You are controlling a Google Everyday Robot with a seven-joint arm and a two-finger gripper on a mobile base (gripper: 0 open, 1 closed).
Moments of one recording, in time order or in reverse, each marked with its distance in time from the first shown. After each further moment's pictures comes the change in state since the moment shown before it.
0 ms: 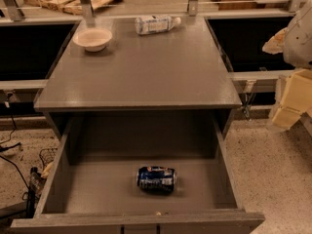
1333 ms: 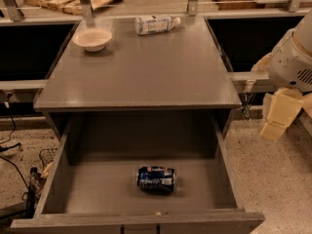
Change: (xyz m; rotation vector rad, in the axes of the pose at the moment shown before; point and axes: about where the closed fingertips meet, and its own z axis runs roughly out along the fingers) arm 0.007 0.008 0.049 -0.097 -0.021 0.019
